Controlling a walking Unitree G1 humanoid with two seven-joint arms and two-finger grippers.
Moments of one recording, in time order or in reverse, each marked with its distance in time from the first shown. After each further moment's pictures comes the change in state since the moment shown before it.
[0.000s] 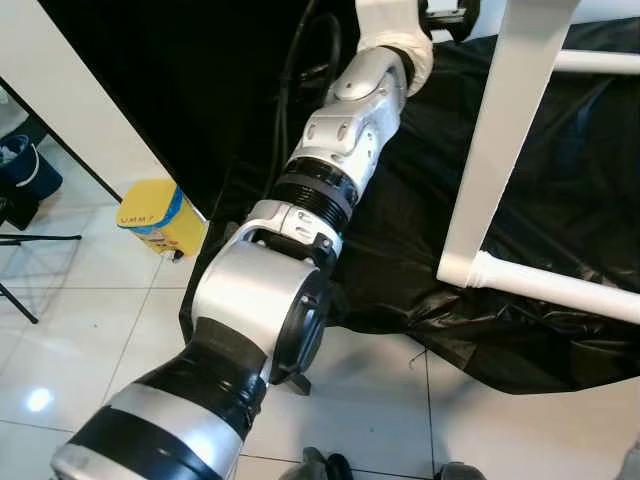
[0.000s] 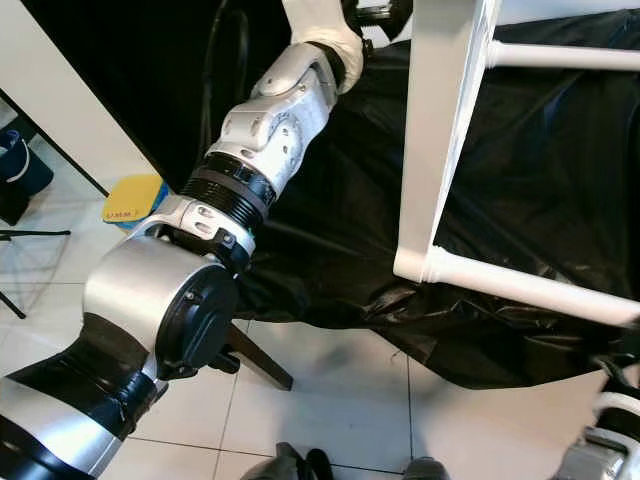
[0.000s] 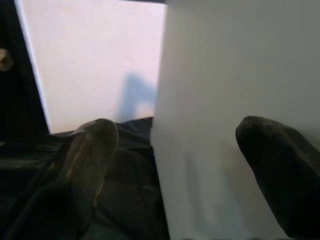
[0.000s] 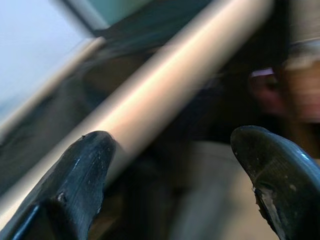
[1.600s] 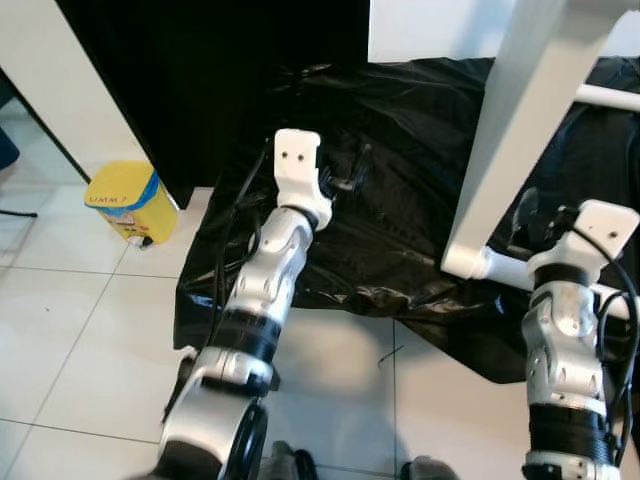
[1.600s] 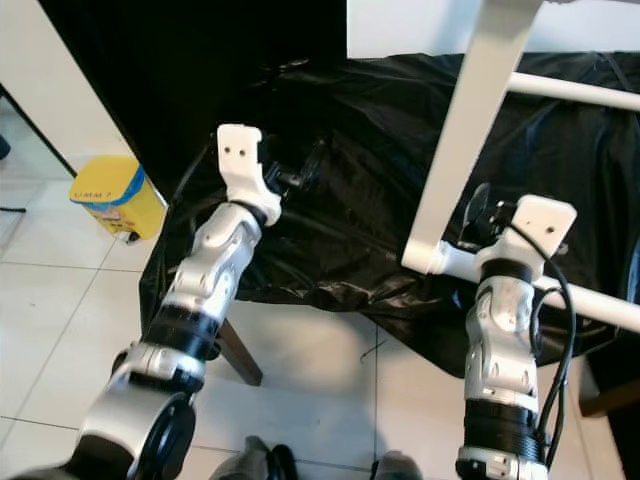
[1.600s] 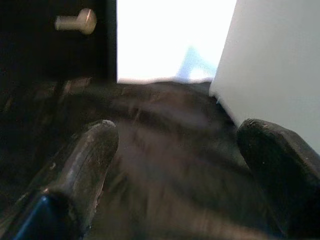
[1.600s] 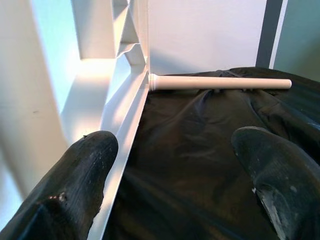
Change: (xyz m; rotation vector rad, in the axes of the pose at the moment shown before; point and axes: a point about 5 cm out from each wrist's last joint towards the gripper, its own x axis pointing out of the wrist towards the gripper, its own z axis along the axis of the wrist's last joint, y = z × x) left arm -0.134 0.090 -0.112 0.149 0.110 0.117; right arm 0.016 0.179 -0.054 -0.405 0.077 0.585
